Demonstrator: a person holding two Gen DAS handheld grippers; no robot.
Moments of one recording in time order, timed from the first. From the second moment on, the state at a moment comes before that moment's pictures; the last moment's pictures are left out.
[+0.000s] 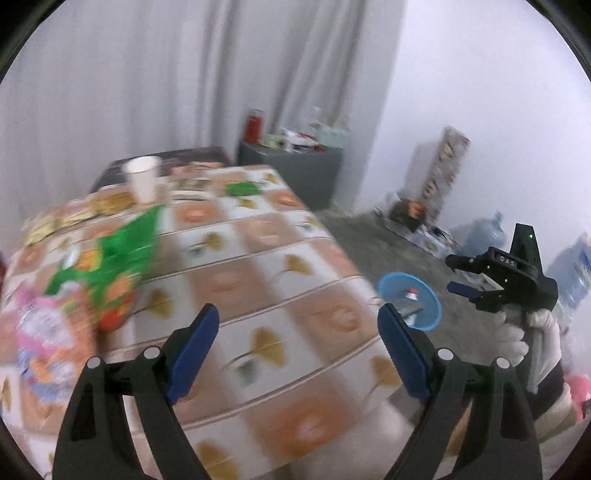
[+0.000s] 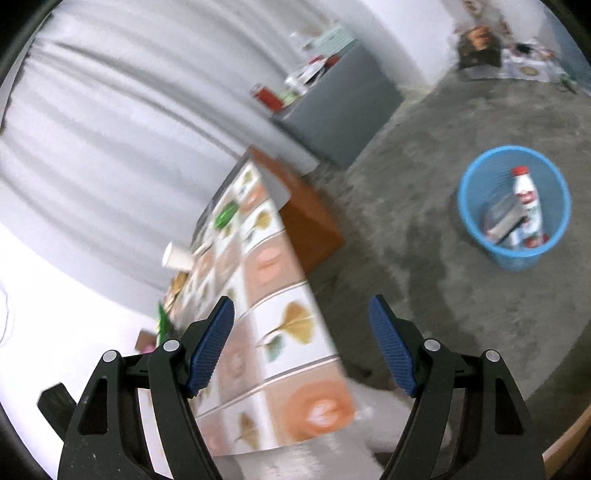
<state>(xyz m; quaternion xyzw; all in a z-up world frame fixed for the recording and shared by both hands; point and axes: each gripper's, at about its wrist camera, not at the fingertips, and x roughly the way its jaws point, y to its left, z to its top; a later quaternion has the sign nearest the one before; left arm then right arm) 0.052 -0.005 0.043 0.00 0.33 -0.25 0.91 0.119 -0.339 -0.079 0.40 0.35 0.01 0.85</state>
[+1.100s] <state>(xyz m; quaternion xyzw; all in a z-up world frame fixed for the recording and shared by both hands) 0.077 0.244 -0.061 -0.40 0.42 -0.03 0.81 0.280 -0.100 -0.065 0.31 0.47 0.22 0.80</state>
